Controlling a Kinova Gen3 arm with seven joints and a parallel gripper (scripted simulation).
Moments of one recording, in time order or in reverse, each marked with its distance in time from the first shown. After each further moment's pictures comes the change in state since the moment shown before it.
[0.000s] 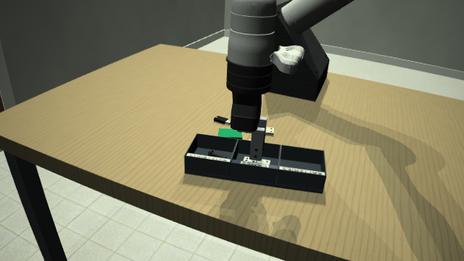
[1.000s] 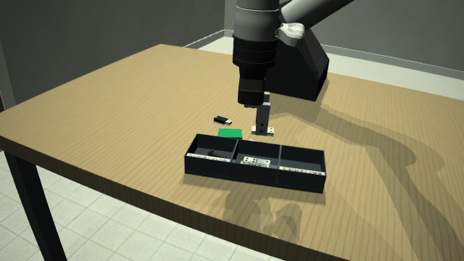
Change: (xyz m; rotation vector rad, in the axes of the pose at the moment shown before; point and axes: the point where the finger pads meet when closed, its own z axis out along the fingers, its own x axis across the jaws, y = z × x) arm -0.047 0.000 -0.029 -0.003 -0.001 -0.109
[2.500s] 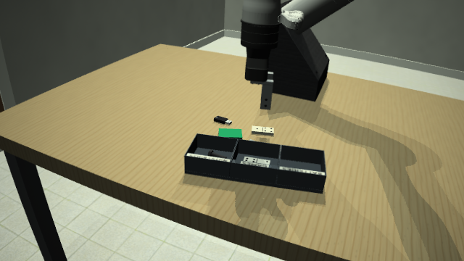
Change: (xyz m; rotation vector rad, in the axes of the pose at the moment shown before) arm -0.097 -0.009 -0.008 0.002 0.004 0.027
